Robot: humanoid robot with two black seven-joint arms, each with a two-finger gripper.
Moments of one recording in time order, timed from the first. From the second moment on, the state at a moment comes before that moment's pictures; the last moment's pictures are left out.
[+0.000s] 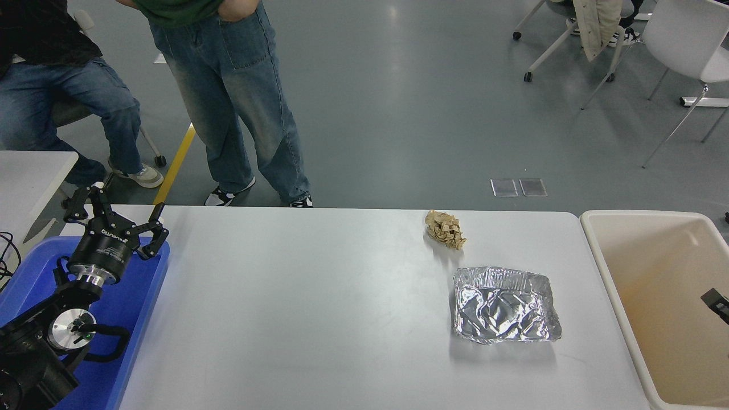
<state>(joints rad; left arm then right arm) -0.54 0.44 -0.74 -0.41 -0.02 -0.67 -0.59 0.59 -0.42 -0.01 -0.02 -0.63 -0.13 0.14</state>
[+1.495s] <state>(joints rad) -0.54 0.44 -0.74 -0.41 -0.02 -0.67 -0.59 0.57 -0.68 0.81 0.93 -0.28 0.26 0.18</state>
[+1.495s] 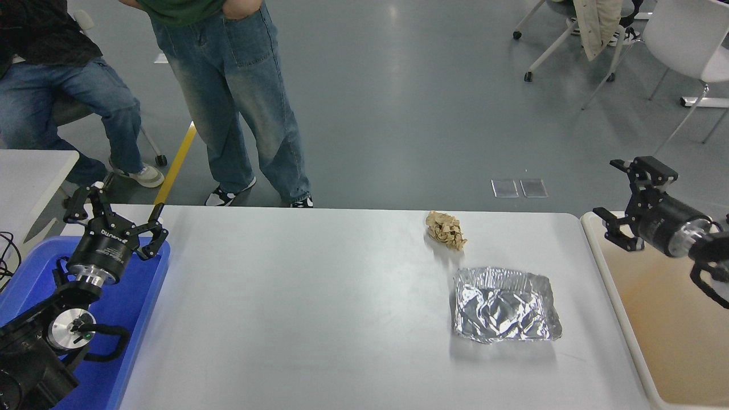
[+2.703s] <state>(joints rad) -0.54 0.44 -0.74 -0.41 -0.02 -0.67 -0.59 0.15 -0.62 1.02 1.28 -0.29 0.02 0.35</state>
